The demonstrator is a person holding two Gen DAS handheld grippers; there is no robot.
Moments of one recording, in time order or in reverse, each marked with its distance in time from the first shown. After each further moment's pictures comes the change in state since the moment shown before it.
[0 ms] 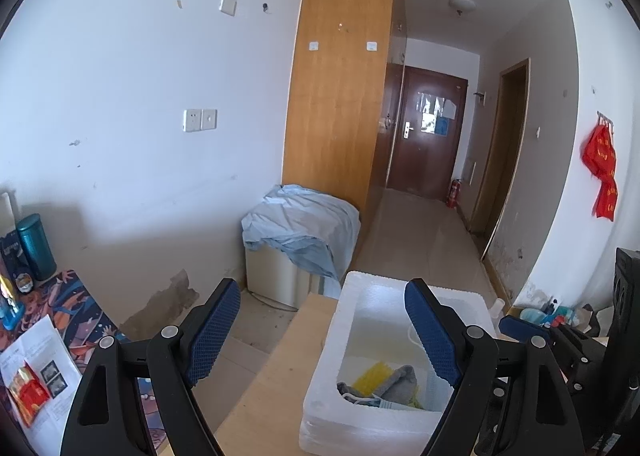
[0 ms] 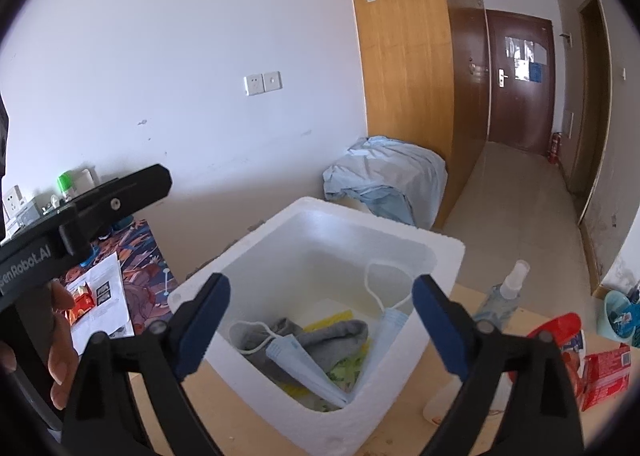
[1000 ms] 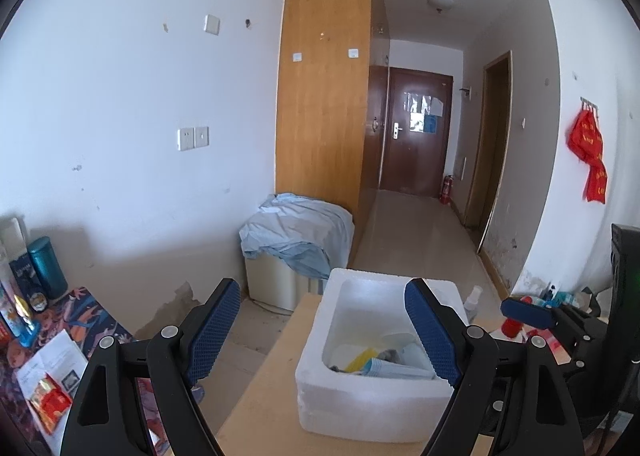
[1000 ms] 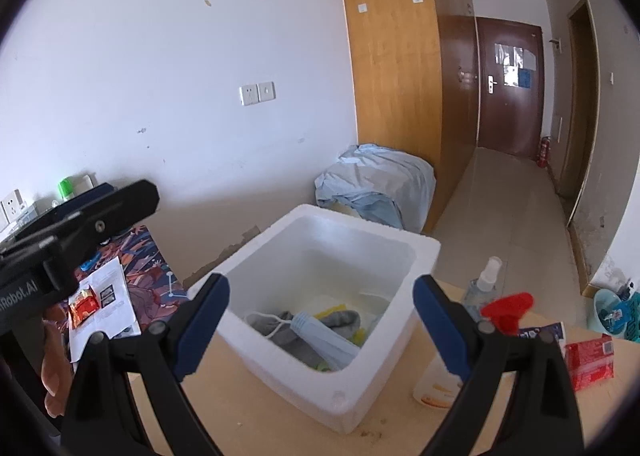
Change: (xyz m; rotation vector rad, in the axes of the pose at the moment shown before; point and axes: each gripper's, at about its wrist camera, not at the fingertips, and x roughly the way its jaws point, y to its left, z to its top) left arm -0.053 -0.017 -0.002 0.074 -0.028 -0.014; right arm -0.038 0.010 -0.002 0.007 -0.030 -0.031
